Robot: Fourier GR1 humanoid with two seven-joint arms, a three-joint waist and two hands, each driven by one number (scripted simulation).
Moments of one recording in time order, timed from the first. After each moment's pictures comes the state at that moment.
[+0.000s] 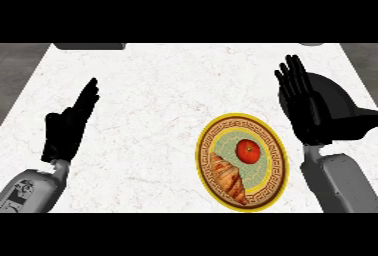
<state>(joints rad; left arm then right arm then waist) -0.25 0.49 -0.32 -1.49 0.21 0.32 0.16 -0.34 -0.28 0.17 -1.43 -0.41 -0.16 -0.15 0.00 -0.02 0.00</state>
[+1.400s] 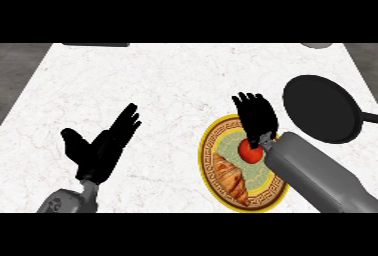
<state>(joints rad) -0.13 0.30 -0.35 -1.52 0.43 0.16 0.16 -0.70 -0.41 0.82 -1.14 0.69 0.14 0.63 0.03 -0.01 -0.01</state>
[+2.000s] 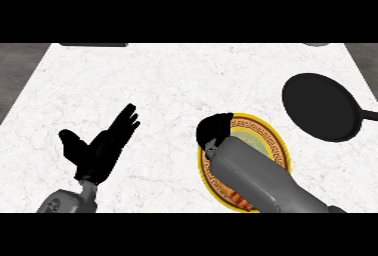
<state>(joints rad) -0.13 0.29 -0.33 -1.51 0.43 0.13 0.14 -0.81 -0.08 0.84 -0.95 0.60 0.58 1.00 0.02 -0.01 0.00</state>
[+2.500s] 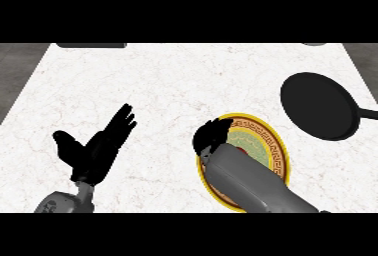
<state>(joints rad) -0.11 0.29 -0.31 -1.53 0.42 0.13 0.15 -0.78 -0.03 0.85 -0.91 0.63 0.59 1.06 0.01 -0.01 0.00</state>
